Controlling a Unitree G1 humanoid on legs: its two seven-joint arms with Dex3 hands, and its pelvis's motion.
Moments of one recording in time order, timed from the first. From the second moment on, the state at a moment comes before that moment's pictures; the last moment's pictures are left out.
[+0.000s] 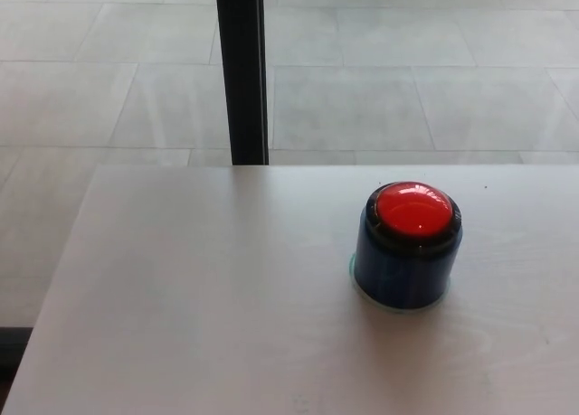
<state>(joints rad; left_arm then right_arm) -0.11 0.55 0.26 1.01 0.00 0.07 0.00 0.01 -0.40 -0.60 0.87 0.14 0.03 -0.03</state>
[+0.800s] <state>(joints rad) -0.25 0.66 0.53 1.18 -0.11 0.07 0.05 -0.45 -0.81 -1.14 0.95 0.41 0.03 -0.23</state>
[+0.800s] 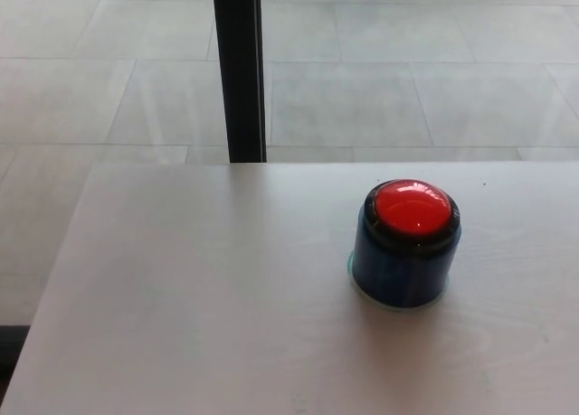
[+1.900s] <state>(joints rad) -0.28 0.69 0.52 1.22 -0.16 0.08 0.08 -0.96 -0.32 -0.28 0.42 0.45 0.18 -0.08</state>
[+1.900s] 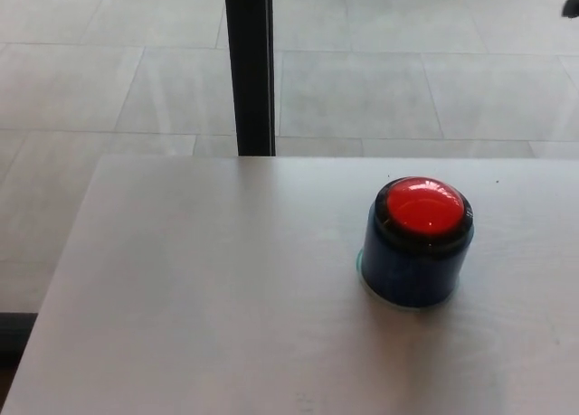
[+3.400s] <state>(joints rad) -0.29 0.69 0.49 1.22 -0.19 0.09 0.08 -0.76 -0.05 -0.10 0.64 0.25 0.11 -0.01</state>
